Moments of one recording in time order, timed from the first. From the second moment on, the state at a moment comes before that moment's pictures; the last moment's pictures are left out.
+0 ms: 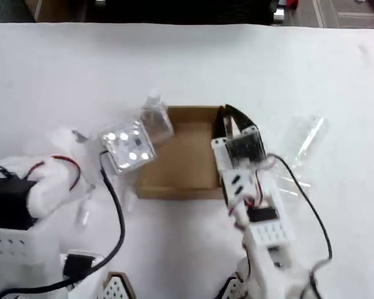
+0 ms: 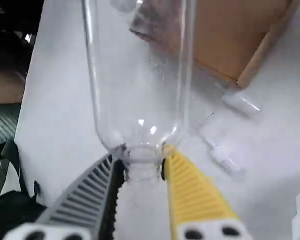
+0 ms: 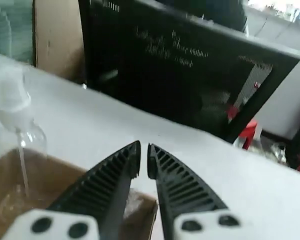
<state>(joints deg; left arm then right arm) -1.2 -45.1 8.2 102.1 -60.2 -14.1 -49.7 82.3 -22.4 16.7</state>
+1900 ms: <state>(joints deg) 22.6 -45.1 22.5 81.4 -36.2 -28.4 -98.7 82.2 20.0 23.3</state>
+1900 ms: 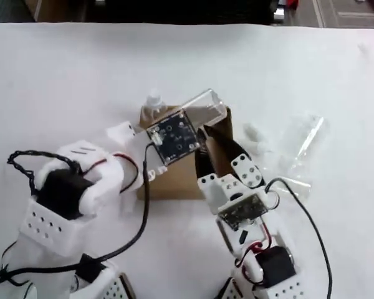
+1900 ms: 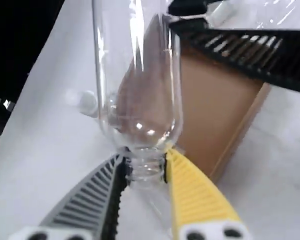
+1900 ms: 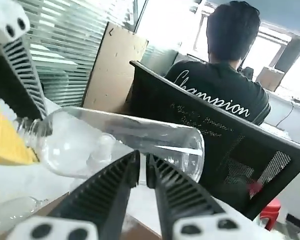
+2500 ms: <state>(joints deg) 27.7 -45.6 23.5 91.2 -43.3 -22.1 -79.5 72.9 20.2 16.3</state>
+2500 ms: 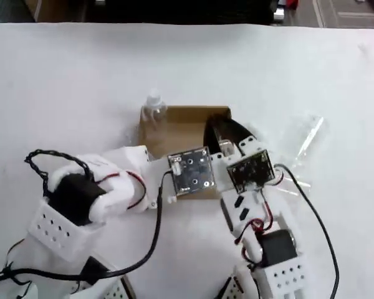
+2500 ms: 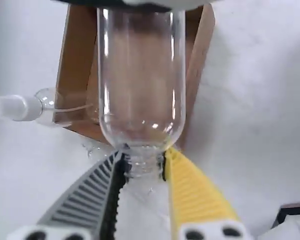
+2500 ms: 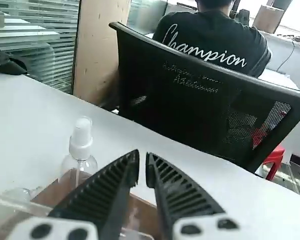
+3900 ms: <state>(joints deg) 4.6 -45.7 19.4 80.0 -18.4 -18.5 -67.3 73.2 13.3 16.3</state>
